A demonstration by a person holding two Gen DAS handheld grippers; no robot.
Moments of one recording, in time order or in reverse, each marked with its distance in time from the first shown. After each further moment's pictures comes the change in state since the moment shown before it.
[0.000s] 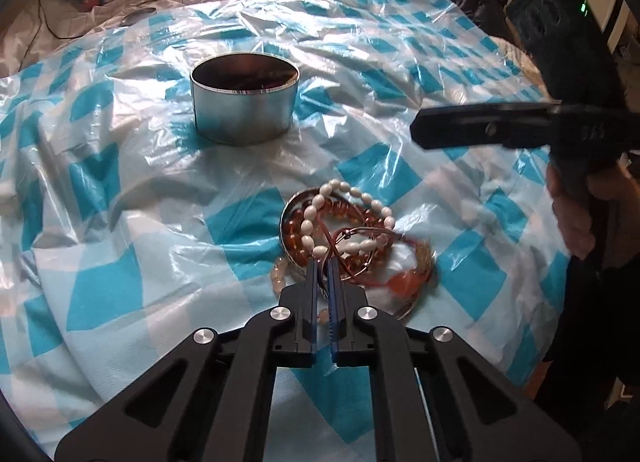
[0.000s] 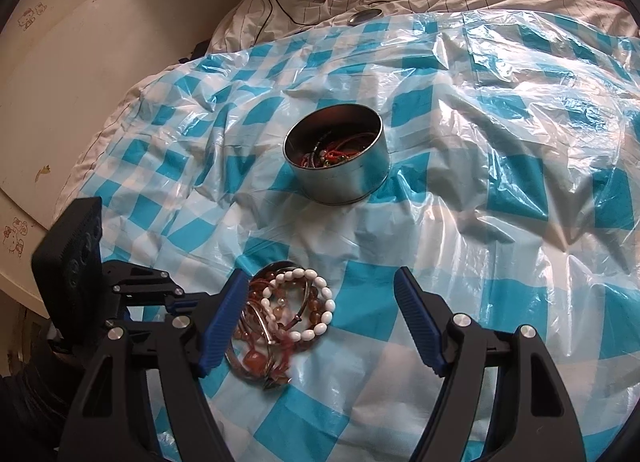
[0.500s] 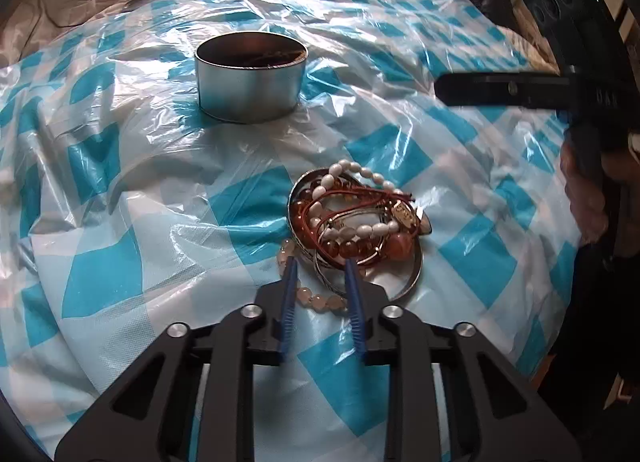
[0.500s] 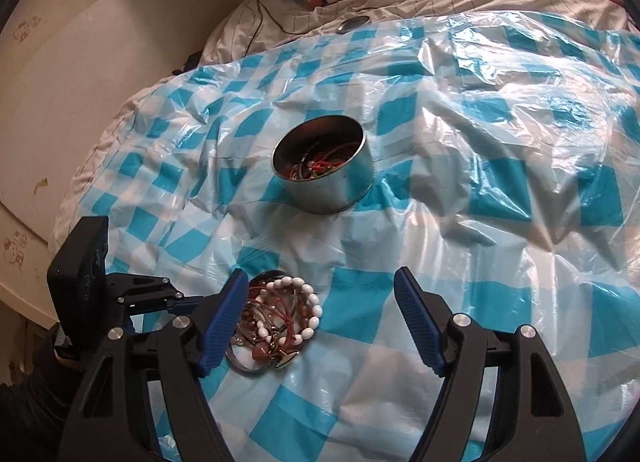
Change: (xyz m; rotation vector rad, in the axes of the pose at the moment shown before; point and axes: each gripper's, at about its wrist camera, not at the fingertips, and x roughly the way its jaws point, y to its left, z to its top) left arm 0.010 0.006 -0.007 -0.019 0.050 0.013; right arm -0.007 -0.003 0.002 0.017 -0.020 -0.012
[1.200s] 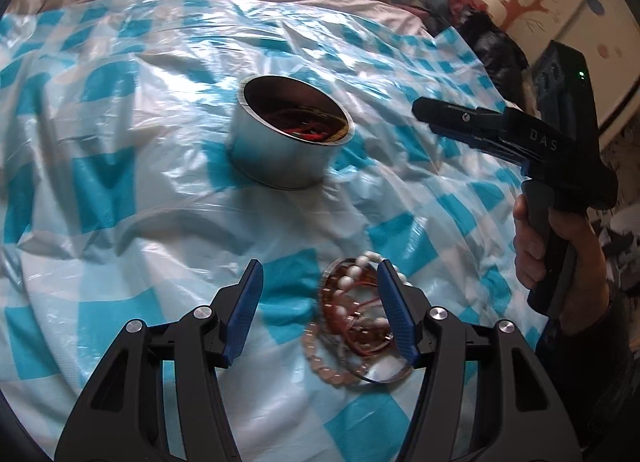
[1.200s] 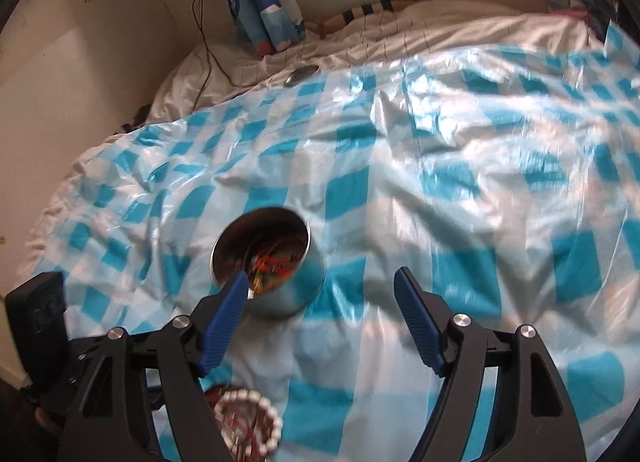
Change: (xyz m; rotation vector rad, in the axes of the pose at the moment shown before) left arm -0.001 0.039 0.039 -0.172 -0.097 -0.126; right arm 0.013 -0.023 0.047 0.110 -0.146 -0.118
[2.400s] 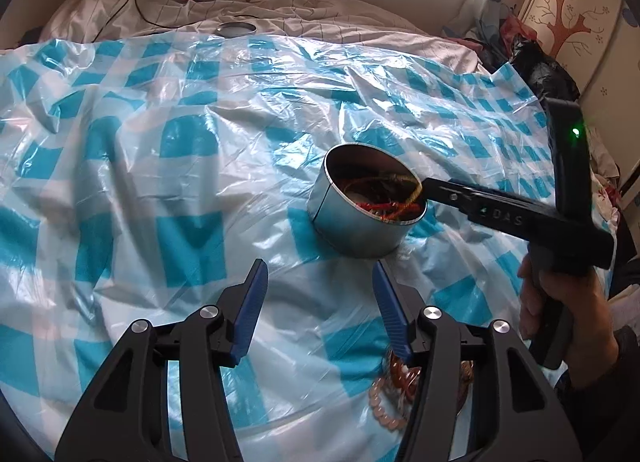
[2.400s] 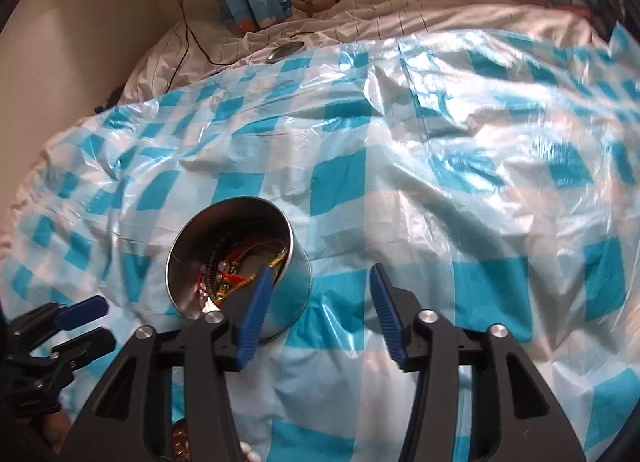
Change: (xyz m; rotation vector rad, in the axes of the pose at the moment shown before) left arm -0.023 0.025 0.032 -0.062 -0.121 0.242; right arm 0.064 0.018 0.013 -0.086 0.019 -0.171
